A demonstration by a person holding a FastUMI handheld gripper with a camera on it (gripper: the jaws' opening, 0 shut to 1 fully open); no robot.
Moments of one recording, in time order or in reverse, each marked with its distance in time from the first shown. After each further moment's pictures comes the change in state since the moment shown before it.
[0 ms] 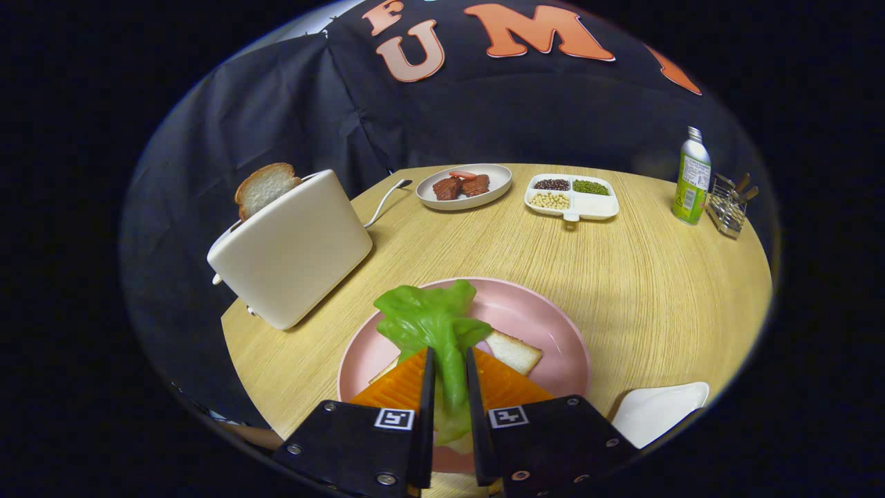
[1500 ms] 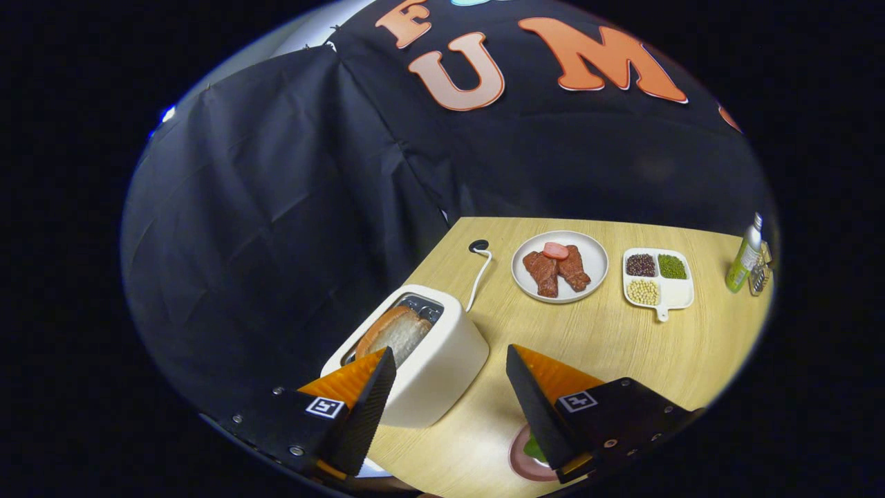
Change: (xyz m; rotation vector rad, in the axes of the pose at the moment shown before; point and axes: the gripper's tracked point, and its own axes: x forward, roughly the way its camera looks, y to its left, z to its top) arm -0.004 0.169 0.201 0.096 -0.021 0.172
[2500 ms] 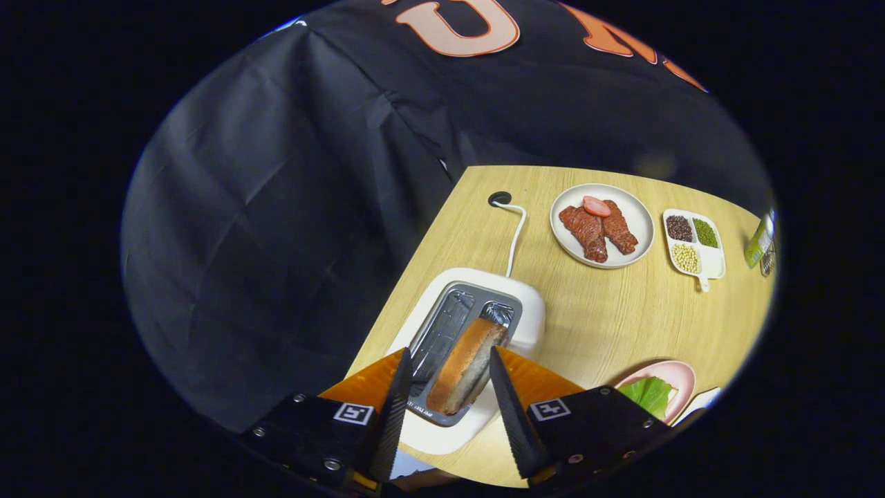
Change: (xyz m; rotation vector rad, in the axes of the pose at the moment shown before) arm 0.067 0.058 -0.016 0.080 0.270 -0.072
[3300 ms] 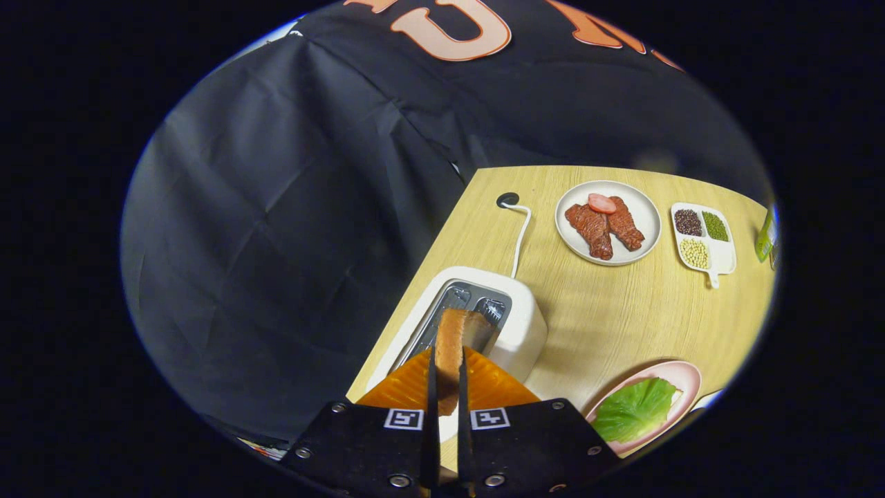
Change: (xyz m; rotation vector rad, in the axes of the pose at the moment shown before) arm -0.035 -0.012 0.000 0.036 -0.055 0.145
